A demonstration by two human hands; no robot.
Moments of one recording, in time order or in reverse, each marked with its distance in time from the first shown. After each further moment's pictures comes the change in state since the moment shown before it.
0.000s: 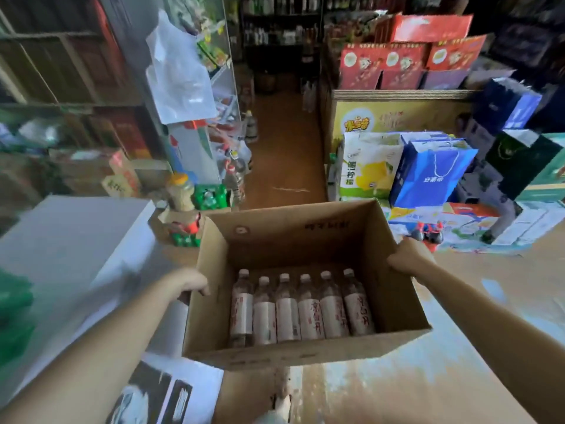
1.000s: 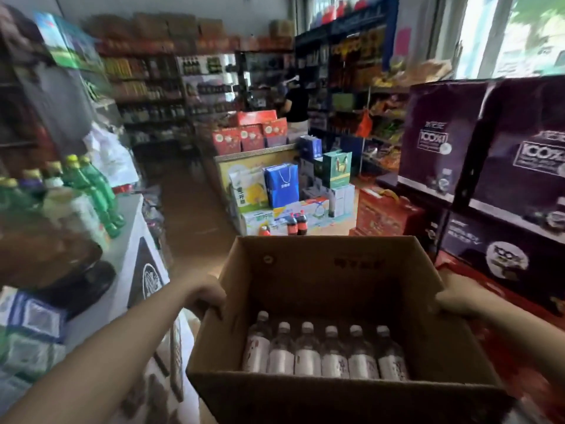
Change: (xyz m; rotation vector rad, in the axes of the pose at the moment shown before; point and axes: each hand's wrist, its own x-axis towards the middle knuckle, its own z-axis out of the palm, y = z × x) left_hand -0.545 -0.340 0.184 0.464 -0.222 0.478; right_hand -0.876 0.267 0.079 0.093 0.159 0.440
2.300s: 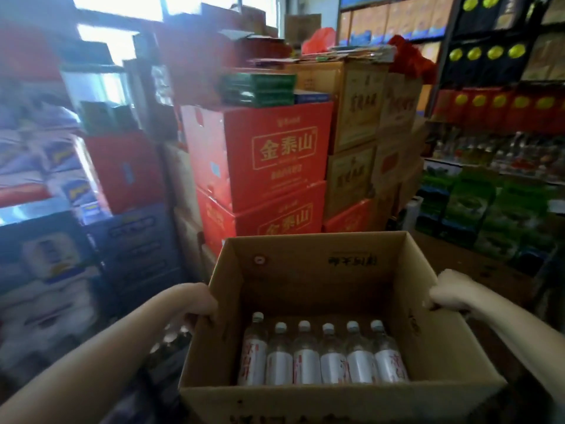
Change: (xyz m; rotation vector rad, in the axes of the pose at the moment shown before) left_hand -0.476 0.241 0.630 1.163 -0.650 1.266; right_hand -0.851 0.359 0.146 0.658 0.534 1.849
